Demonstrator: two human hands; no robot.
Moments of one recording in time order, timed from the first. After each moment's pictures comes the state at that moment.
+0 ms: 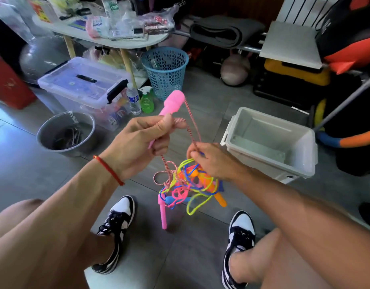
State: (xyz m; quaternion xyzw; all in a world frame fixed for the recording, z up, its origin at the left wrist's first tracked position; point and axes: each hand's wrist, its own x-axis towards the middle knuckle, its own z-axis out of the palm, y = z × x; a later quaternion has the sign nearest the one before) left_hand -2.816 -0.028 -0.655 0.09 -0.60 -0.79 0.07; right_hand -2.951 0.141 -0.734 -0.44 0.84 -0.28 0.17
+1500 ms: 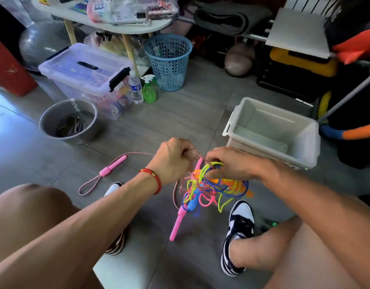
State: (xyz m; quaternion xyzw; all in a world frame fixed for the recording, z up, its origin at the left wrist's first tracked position) left_hand -2.818 0.022 -0.711 0.17 -0.90 -0.39 0.01; right_hand -2.950 0.184 -0.727 -0.50 0.81 -0.08 0.30
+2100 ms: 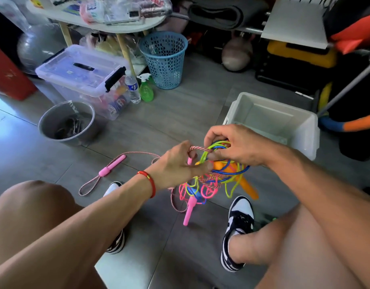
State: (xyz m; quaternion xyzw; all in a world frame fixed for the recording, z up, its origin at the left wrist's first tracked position) left_hand -2.817 0.047 -0.711 0.17 -0.87 -0.45 -0.08; right_hand -2.961 0.201 -0.688 -0.45 0.78 -0.31 0.29
